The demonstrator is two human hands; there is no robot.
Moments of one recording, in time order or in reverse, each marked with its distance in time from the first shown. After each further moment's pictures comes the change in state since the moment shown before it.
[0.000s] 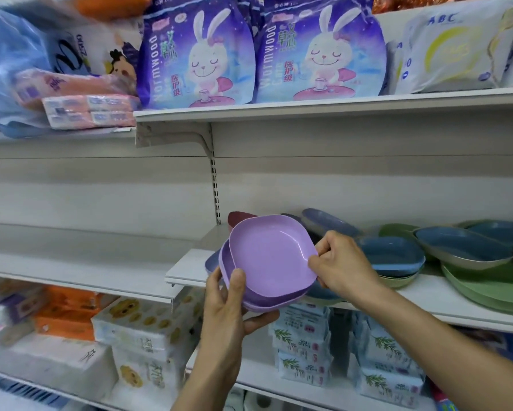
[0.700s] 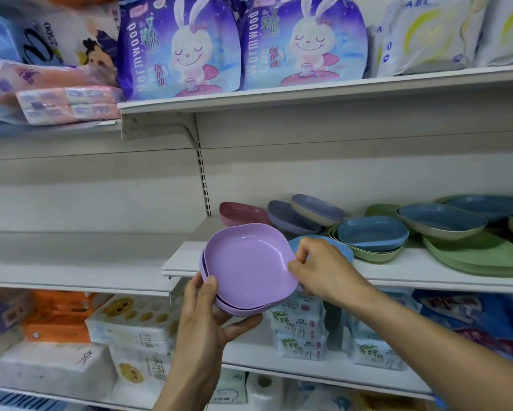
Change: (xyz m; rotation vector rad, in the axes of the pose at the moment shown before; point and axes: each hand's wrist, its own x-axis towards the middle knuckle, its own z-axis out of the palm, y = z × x) left_hand -0.024 0.018 -0.035 -0.030 -0.043 -0.070; right_hand -0.039 -0.011 0.017 -0.151 -0.141 0.019
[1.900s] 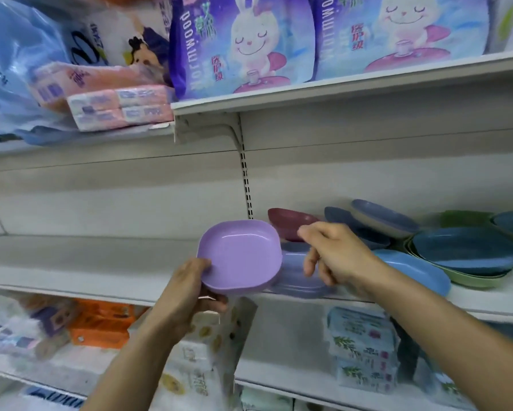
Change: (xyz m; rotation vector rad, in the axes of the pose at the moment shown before) left_hand 0.124 0.068 -0.097 0.515 0.086 -0.135; right_hand 0.075 -0.065 0.044 0.502 -0.128 0.014
